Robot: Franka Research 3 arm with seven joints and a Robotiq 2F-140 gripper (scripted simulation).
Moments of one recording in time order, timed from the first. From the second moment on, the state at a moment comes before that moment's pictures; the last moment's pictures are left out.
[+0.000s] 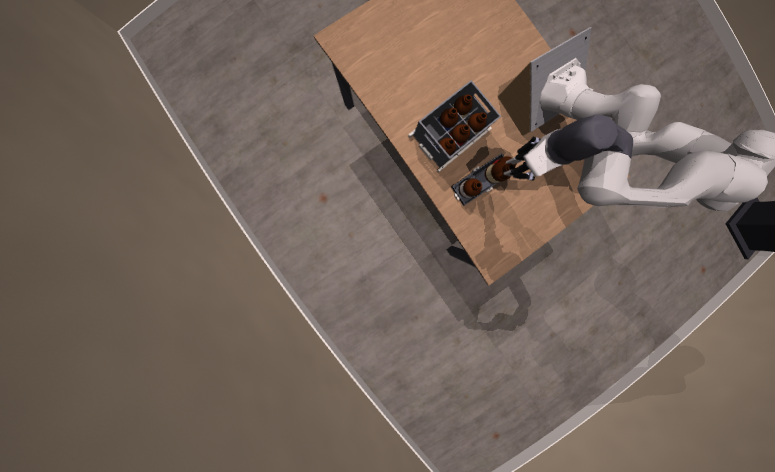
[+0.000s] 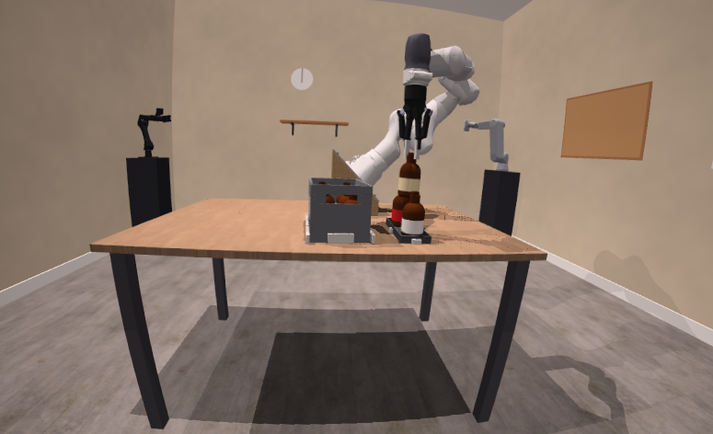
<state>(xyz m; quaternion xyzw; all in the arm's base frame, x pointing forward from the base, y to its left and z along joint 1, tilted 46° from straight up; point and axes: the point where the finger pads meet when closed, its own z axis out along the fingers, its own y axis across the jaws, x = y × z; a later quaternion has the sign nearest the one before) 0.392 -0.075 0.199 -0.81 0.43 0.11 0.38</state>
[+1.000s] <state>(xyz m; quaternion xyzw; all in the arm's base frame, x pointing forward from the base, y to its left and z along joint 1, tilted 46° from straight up) 0.388 -0.096 0.219 -0.81 0.43 0.11 0.38</state>
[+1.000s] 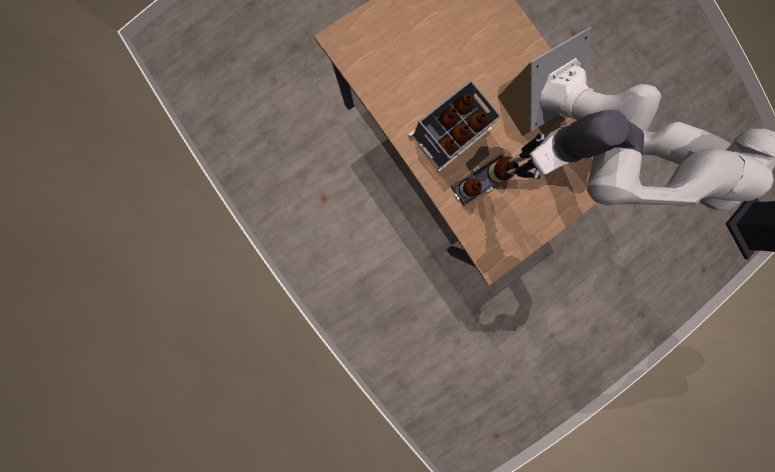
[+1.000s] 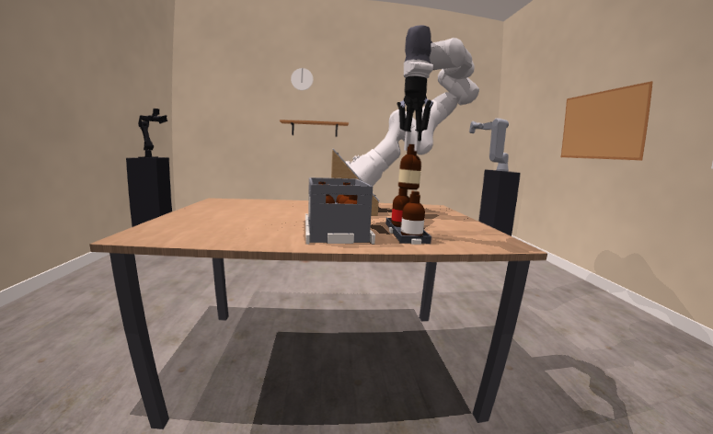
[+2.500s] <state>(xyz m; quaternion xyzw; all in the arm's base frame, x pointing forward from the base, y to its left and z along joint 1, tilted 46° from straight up) 0.386 -0.099 0.224 -0.81 0.43 0.11 0.38</state>
